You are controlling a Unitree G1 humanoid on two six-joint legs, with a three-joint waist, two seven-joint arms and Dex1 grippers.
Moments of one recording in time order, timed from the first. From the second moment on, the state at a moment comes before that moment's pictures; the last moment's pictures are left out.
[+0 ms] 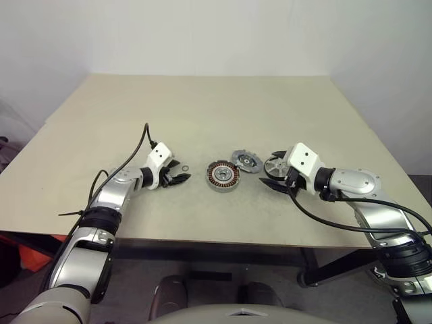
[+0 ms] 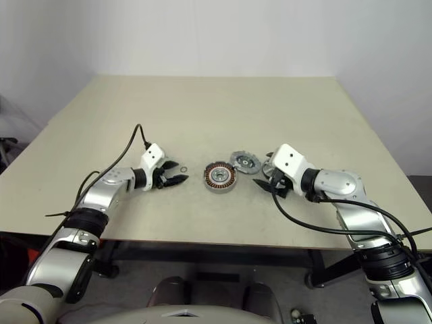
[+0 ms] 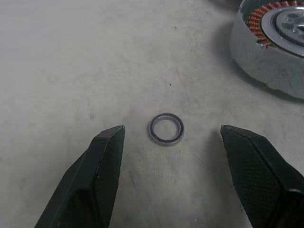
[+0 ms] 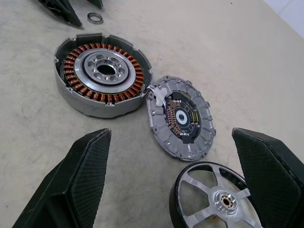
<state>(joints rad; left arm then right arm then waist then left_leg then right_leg) -0.57 0.41 -0.11 0.60 -0.08 0.16 -0.89 -0.26 -0.74 0.10 -0.24 0.13 0.40 0.82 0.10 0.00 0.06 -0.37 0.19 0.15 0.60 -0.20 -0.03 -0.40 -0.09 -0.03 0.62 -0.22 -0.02</state>
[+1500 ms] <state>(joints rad) -0.59 0.42 -0.05 0.70 -0.09 0.15 -0.76 -0.31 -0.73 0.10 -0.17 0.12 0.38 0.80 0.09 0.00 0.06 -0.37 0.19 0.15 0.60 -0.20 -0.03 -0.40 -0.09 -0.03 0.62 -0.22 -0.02</state>
